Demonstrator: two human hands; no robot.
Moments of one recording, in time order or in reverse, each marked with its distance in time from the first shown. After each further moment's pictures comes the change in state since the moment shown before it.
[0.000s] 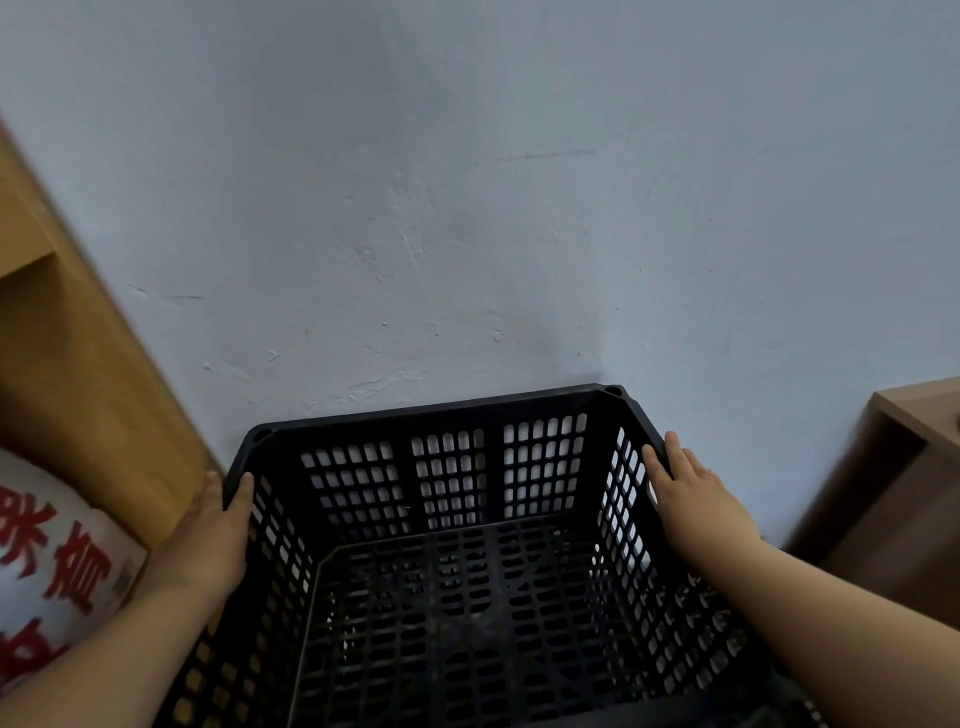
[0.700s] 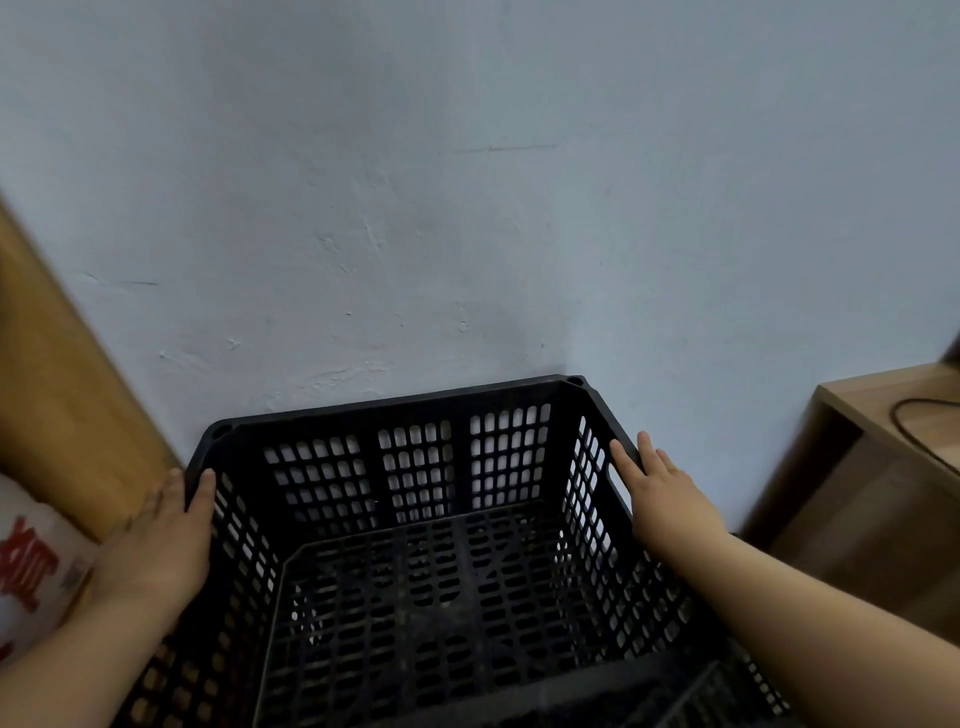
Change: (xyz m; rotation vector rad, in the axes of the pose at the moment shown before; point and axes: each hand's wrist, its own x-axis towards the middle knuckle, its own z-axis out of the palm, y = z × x) left_hand -0.019 0.013 -0.001 0.196 0.042 -0.004; right_hand -0.015 0.010 -0.004 0.045 -0.034 0.029
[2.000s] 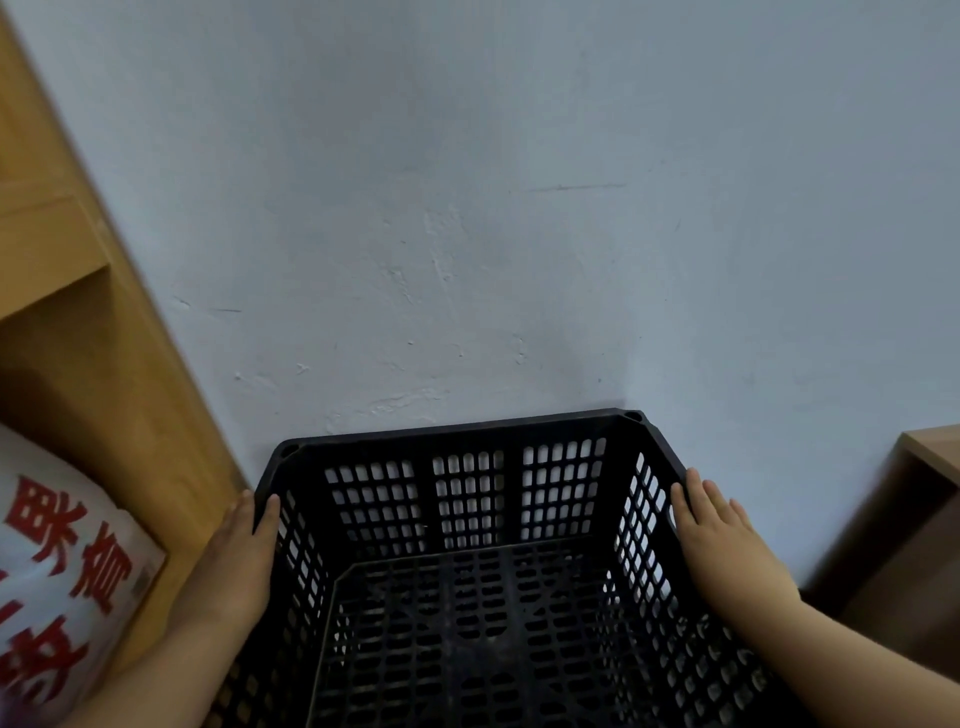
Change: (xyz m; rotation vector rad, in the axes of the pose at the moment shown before) left_hand 0.005 -0.005 0.019 -0.196 0.043 0.035; right_hand 0.008 -0.003 0.011 -0.198 0.129 -0.106
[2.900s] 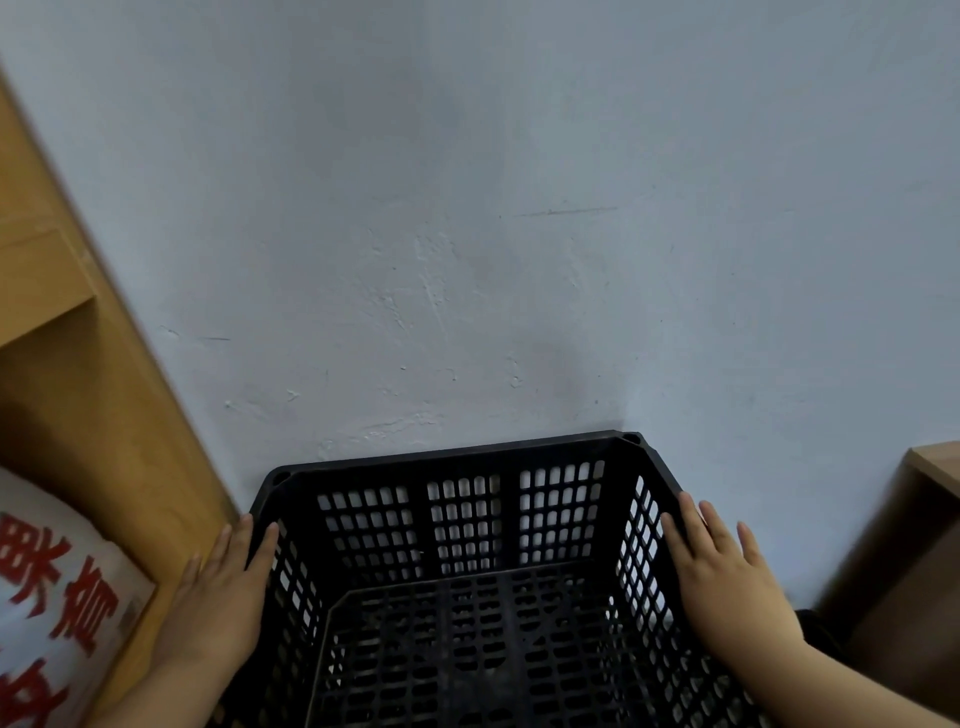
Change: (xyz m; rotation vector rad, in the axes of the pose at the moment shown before) left_hand -0.007 0.013 -0.018 0.183 -0.058 0.008; right_hand 0.007 0.010 0.033 -0.108 0.109 -0.021
